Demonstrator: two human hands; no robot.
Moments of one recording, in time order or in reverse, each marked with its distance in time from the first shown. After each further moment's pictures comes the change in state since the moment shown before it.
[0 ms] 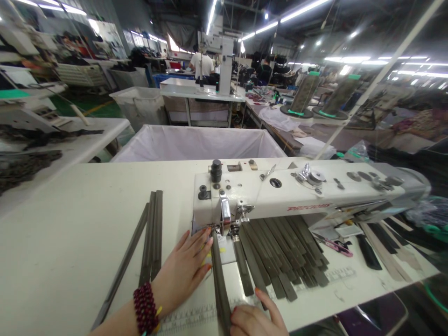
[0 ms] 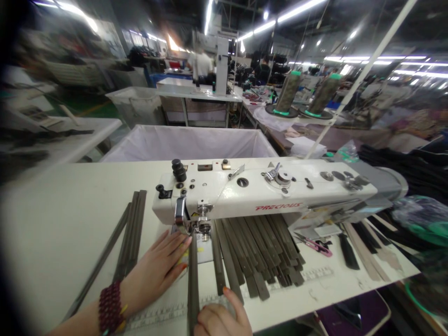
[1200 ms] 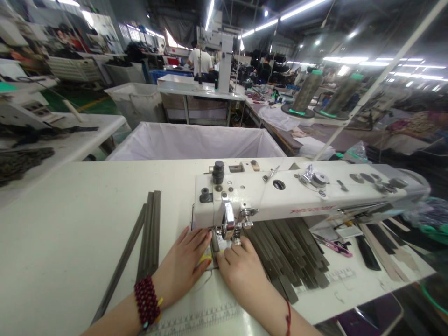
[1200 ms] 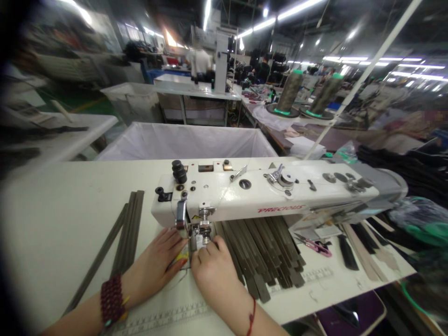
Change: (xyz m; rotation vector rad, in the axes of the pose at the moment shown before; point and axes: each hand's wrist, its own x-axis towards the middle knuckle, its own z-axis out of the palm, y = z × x) left_hand 0.014 -0.007 -0.004 -0.120 -0.043 -0.051; right_hand 0.071 0.043 0.041 -0.230 -0.597 -0.173
